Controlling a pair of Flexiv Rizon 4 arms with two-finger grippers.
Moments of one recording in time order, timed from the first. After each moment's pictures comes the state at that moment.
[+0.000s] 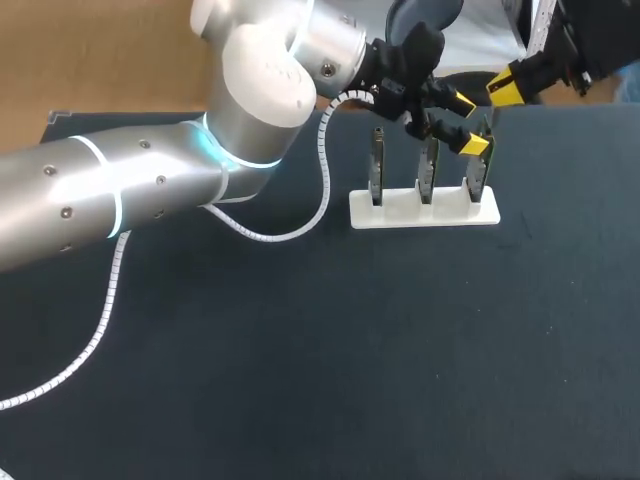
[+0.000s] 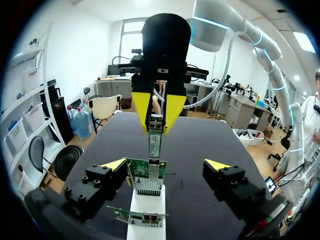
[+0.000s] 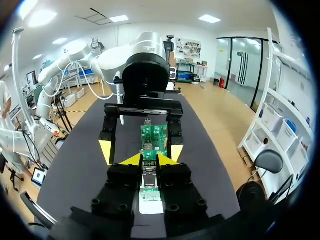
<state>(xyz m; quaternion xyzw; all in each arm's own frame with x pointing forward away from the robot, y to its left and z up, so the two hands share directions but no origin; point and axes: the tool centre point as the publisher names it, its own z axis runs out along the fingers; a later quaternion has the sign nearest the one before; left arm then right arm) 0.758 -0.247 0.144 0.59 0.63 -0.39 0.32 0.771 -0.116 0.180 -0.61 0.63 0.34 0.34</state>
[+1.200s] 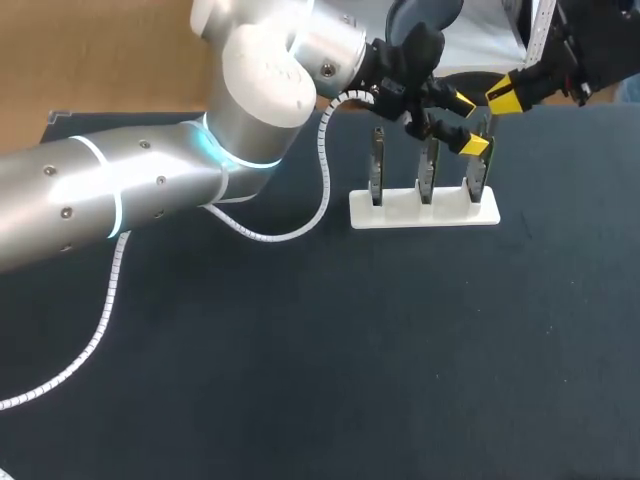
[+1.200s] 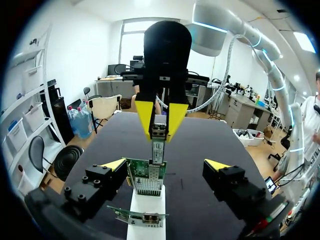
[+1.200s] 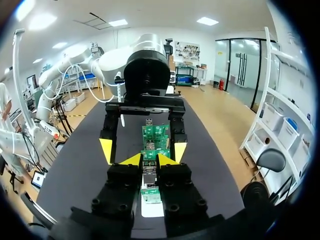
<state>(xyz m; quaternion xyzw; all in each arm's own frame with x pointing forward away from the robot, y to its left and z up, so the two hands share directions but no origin) 0.759 -0.247 0.144 0.59 0.63 -0.39 0.32 0.768 -0.114 0.173 -0.60 0.63 0.36 0.35</state>
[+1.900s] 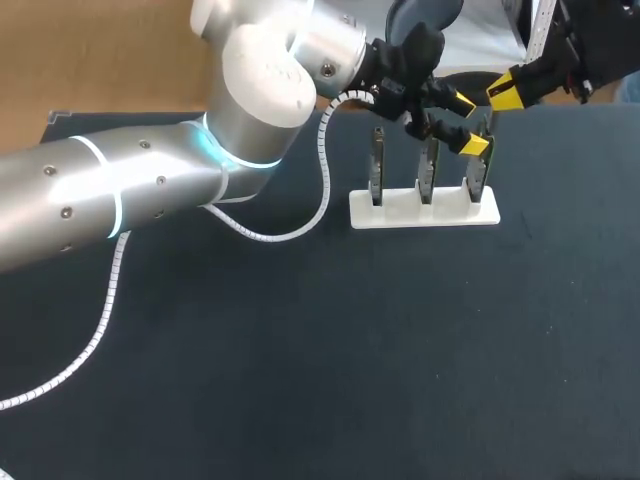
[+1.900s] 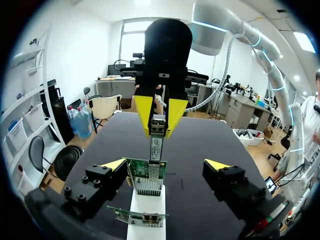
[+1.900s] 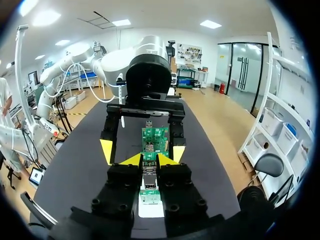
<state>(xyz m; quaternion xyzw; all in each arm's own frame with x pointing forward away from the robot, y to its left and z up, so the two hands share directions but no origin) 0.759 -0.247 0.144 0.59 0.63 -0.39 0.32 0.769 -0.115 0.176 -0.61 0.62 0.35 0.35</state>
